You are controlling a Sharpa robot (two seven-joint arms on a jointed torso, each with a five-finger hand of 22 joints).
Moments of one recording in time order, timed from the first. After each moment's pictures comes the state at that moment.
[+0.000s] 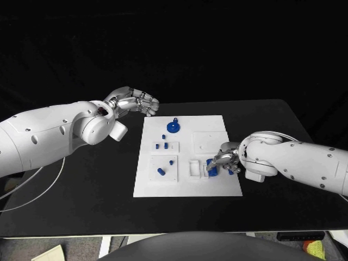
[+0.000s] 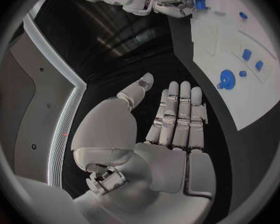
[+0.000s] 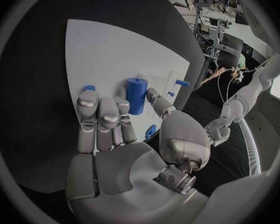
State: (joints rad) left arm 1.27 -0.75 -0.12 1.27 -0.32 -0.09 0.19; left_hand 1.09 -0.09 0.51 -0.27 0.05 0.84 0.17 0.31 0.49 1.20 0.12 0.07 0.17 0.90 0.13 0.50 0.37 0.07 0.70 0.02 0.56 1.24; right arm 1.13 -0.74 -0.16 1.41 -1.05 0.08 -0.54; right_hand 0.65 -0.06 0.66 -0.23 0.05 0.95 0.10 0.29 0.84 1.12 -0.01 1.17 1.08 1.33 -0.11 1.18 1.16 0.16 1.24 -0.11 1.11 1.17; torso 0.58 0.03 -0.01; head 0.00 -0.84
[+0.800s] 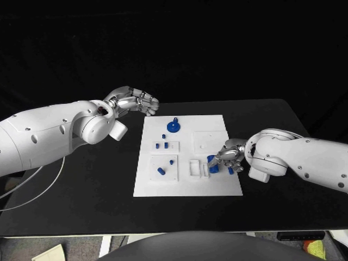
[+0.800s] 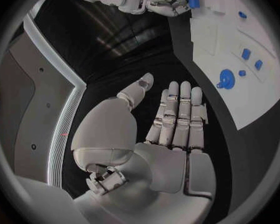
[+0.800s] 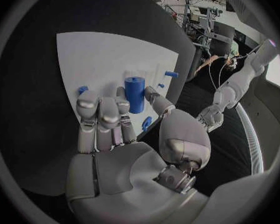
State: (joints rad) left arm 1.27 -0.75 -0.12 1.27 -0.32 -0.09 0.19; left_hand 1.09 -0.09 0.51 -0.27 0.05 0.84 0.17 0.31 0.49 1.20 0.12 0.07 0.17 0.90 0.13 0.50 0.37 0.06 0.70 0.02 0.56 1.24; right arm 1.17 -0.81 -0.17 1.52 -0.93 0.02 -0.54; right_hand 0.68 -0.07 0.69 -0.25 0.07 0.99 0.09 0.28 0.64 1.14 -0.02 1.16 1.08 1.33 -0.11 1.18 1.16 0.16 1.25 -0.09 1.12 1.18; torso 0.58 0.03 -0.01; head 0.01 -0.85
